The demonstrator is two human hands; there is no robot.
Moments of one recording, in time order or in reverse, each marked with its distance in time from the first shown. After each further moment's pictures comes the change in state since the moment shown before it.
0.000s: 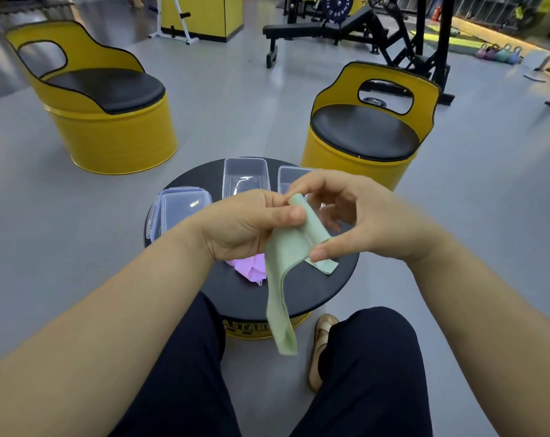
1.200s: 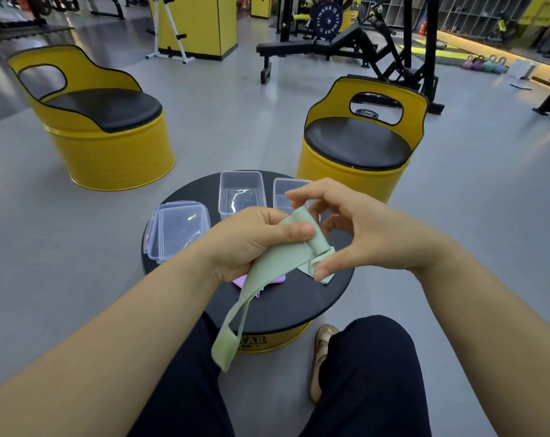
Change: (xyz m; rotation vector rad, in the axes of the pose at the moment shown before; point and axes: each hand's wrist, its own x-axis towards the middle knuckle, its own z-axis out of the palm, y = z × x) left_hand 0.003 -0.008 0.015 0.234 0.279 -0.039; right_hand -0.015 -0.001 -0.010 -0.102 -0.011 0.050
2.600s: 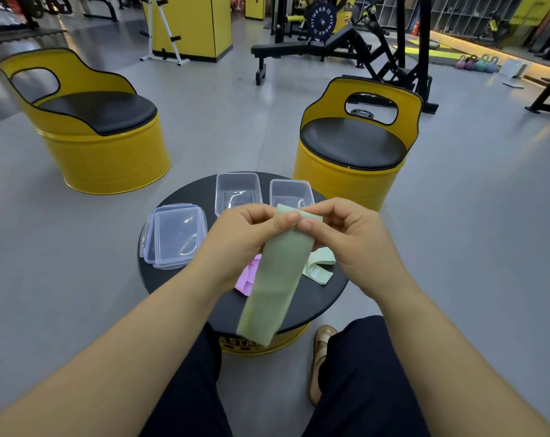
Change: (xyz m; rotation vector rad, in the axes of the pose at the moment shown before) left_hand -0.002 -0.008 0.007 0.013 0.391 0.166; right_hand 0.003 0.011 0.046 0.311 0.631 0.108
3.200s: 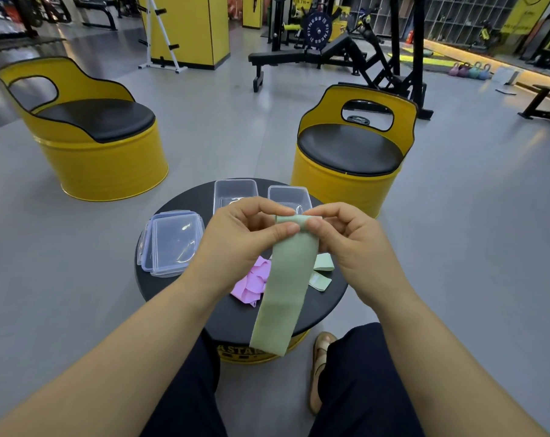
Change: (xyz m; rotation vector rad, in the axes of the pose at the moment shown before) left_hand 0.001 0.005 0.001 -0.026 0.052 0.246; right_hand 0.000 -0.002 0.000 0.122 0.044 0.025
